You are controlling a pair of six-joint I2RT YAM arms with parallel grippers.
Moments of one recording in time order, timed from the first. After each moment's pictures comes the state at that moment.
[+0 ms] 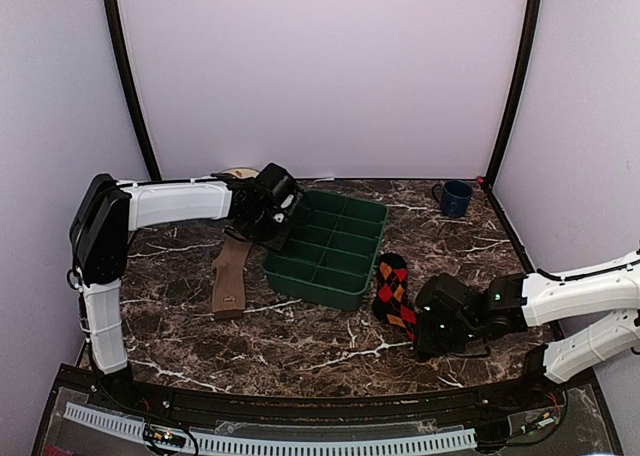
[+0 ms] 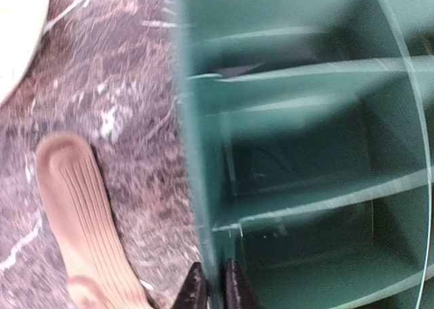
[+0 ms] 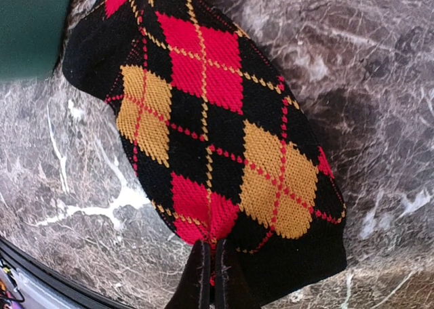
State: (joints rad) left arm -0.70 1.98 1.54 -0.67 -0.24 -0.22; right arm 1.09 1.20 0.56 -0.51 0.18 1.18
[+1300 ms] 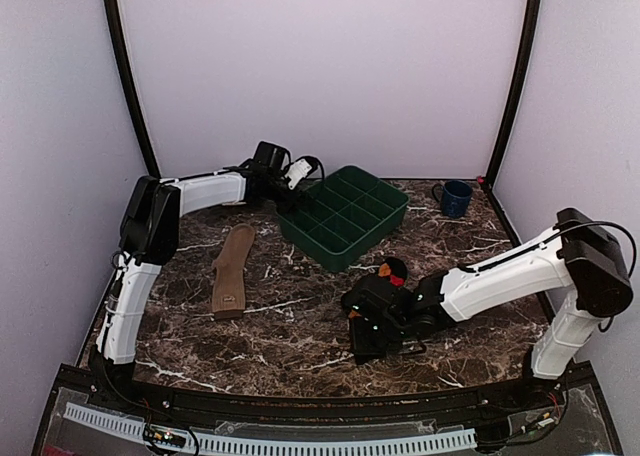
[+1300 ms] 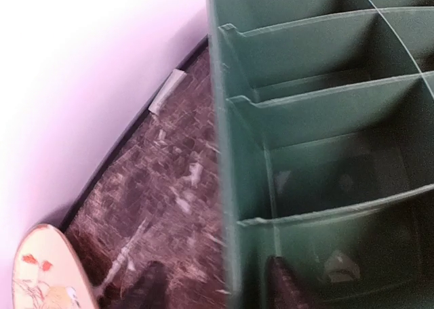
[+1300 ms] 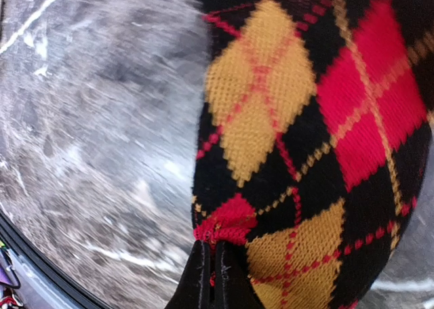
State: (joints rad) left arm -0.50 2.42 2.02 -0.27 0.00 0.48; right arm 1.18 1.68 0.86 -0.29 0.08 1.04
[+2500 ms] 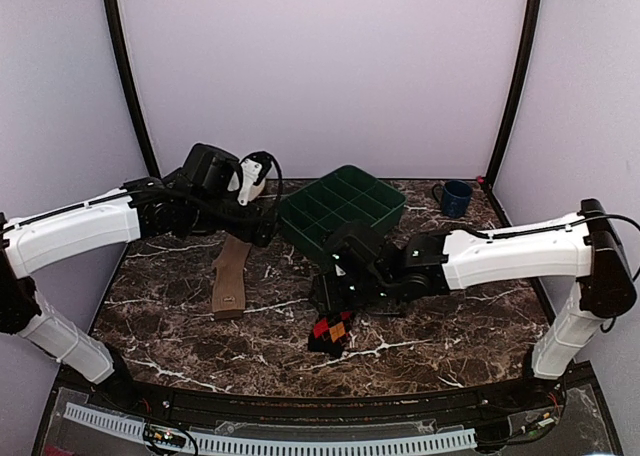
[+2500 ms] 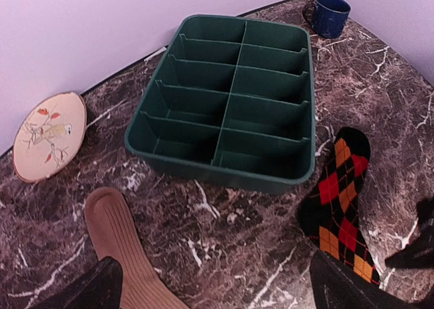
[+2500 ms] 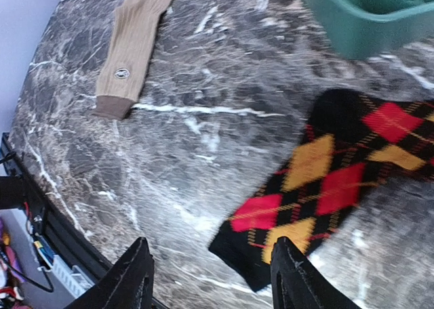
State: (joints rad) left arm -0.77 1.45 1.24 -0.45 -0.20 -0.09; right arm 1.19 1.70 1.23 -0.41 0.17 0.79
